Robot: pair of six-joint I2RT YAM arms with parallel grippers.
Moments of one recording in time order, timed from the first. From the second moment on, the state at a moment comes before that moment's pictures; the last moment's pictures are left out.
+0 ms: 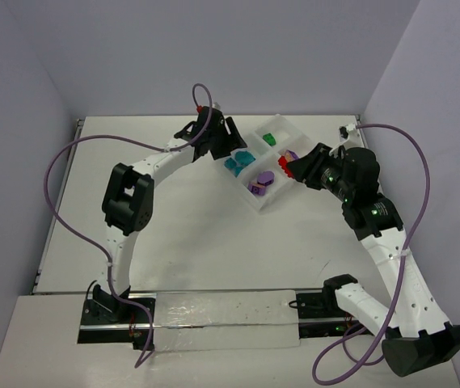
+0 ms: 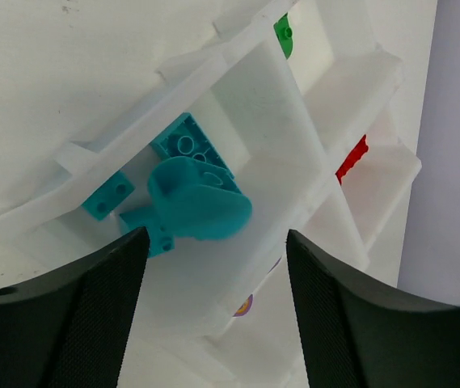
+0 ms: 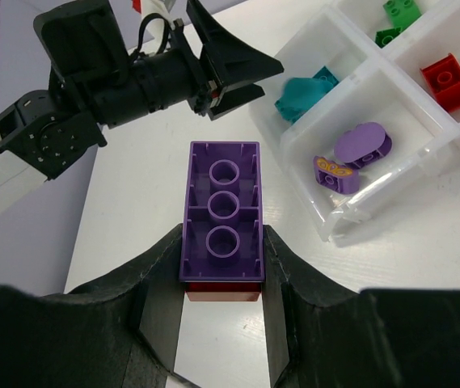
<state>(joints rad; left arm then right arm) -0.56 2.20 1.84 -0.29 0.11 -0.83 0.23 0.87 1.02 -0.45 -0.19 0.61</state>
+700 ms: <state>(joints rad) -0.58 1.39 1.14 0.13 0.35 -0.88 0.23 0.97 1.02 -0.41 -0.46 0.57</state>
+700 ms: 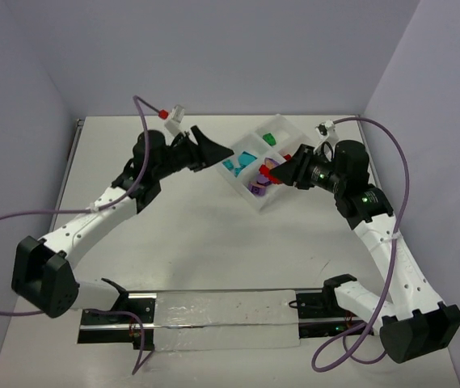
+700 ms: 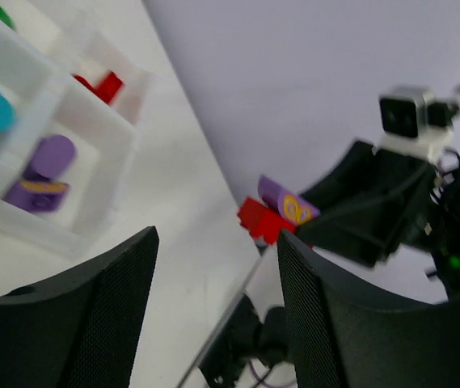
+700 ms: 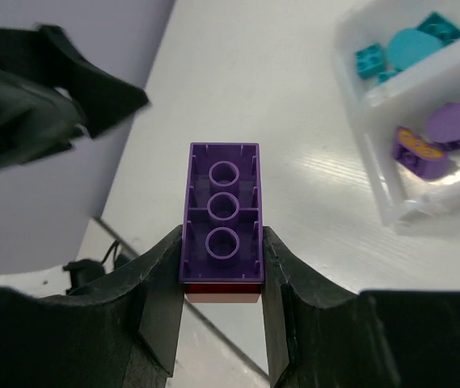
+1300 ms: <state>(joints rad) -0.57 1.38 0.82 0.79 0.80 -1.10 0.23 1.06 1.00 -0.19 -0.89 0.65</state>
